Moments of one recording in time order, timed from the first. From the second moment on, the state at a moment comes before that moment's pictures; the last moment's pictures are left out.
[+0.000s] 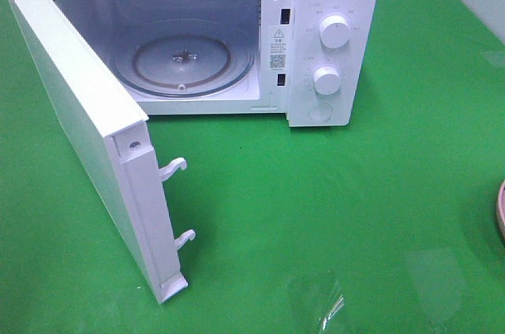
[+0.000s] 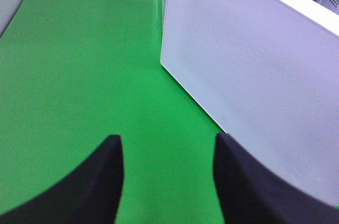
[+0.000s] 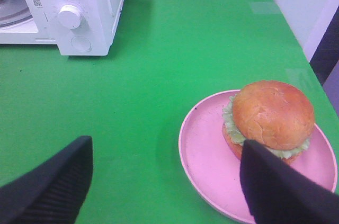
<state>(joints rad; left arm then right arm) 0.03 0.26 -0.54 -0.15 0.88 0.05 0.08 0.00 -0.50 -0.10 0.97 0.09</state>
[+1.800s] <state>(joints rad) -0.17 1.20 -0.22 0.19 -0.63 -0.15 0.08 0.00 -0.50 -0.10 0.97 0.09</state>
